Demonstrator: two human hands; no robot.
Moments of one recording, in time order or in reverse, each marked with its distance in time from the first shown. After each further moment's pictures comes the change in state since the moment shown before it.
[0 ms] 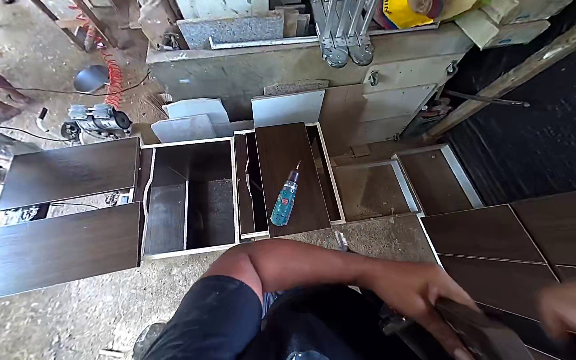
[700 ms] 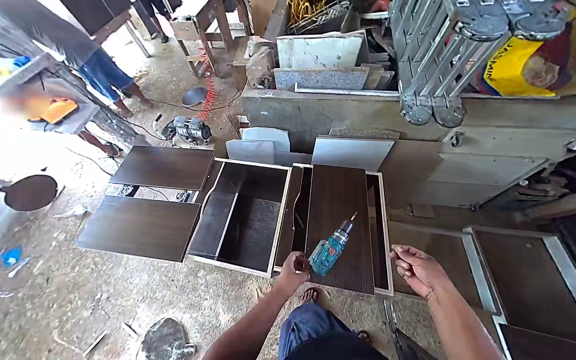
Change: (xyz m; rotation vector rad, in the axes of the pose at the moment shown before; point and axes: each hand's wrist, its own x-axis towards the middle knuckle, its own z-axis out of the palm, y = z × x) left_hand -0.328 -0.073 -0.050 0.102 1.577 -0.673; right_hand 0.363 0.086 0.048 0.968 0.557 0.147
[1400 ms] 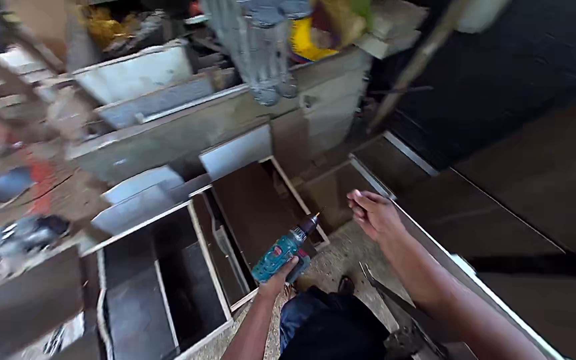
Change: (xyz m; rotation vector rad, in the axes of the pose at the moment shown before) left_hand 0.030 0.047 0.130 -0.081 -0.301 0.358; right_hand -0.091 -0.054 -0.066 0.269 0.342 -0.392
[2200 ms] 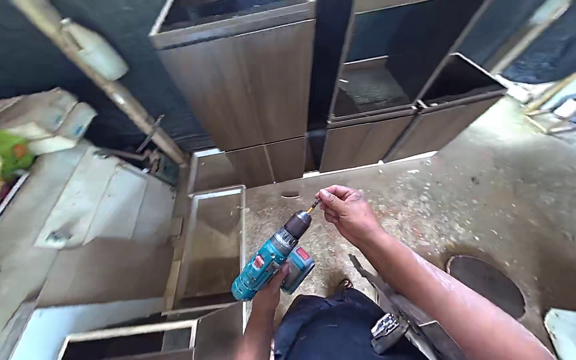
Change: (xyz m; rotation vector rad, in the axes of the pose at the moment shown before) left_hand -0.191 -0.042 0.448 -0.169 -1.060 -0.173; right_hand -0.285 -0.017 -0.484 0.444 0.691 -0.477
